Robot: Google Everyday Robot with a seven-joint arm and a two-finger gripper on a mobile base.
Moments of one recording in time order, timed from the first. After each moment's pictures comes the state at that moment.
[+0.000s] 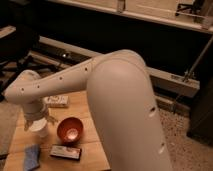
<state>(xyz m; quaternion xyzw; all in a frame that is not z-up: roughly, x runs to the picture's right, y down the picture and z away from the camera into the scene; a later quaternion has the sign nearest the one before) -0.318 0.174 0.687 -0.33 0.16 0.52 0.77</state>
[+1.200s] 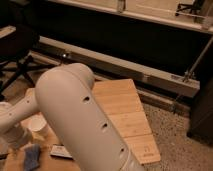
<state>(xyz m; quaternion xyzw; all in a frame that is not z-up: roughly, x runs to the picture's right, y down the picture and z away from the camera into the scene) -0.381 0.297 0.716 -0.33 0.21 0.42 0.82</state>
